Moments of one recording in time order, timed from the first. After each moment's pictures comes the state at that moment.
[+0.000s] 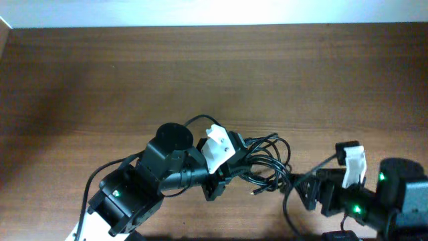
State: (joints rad) left arm -0.72 0.99 1.08 -0.62 0.55 0.02; right arm 0.07 0.62 1.03 -1.20 -0.56 0.20
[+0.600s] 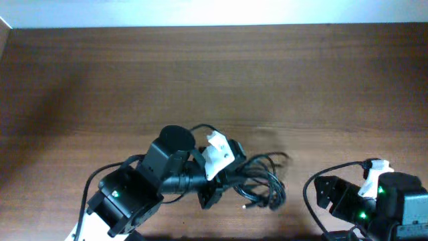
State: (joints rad) left arm -0.72 0.99 1.08 -0.74 0.60 0.02; right arm 0.07 0.57 1.03 -1.36 -0.17 0.52
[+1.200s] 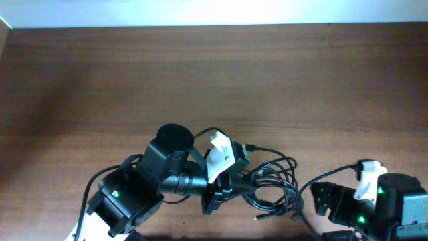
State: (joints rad) left arm -0.72 0.99 1.08 -0.66 0.81 -0.05; right arm 0.07 0.57 1.03 -1.41 -0.17 0.43
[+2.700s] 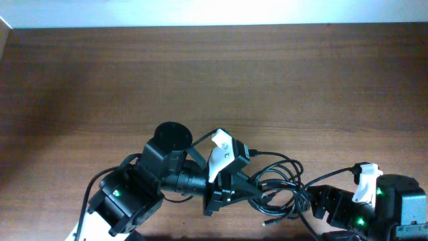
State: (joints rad) left arm -0.72 0.99 1.08 -0.56 0.93 -0.17; right arm 0.07 0.57 1.03 -1.43 -0.28 0.42
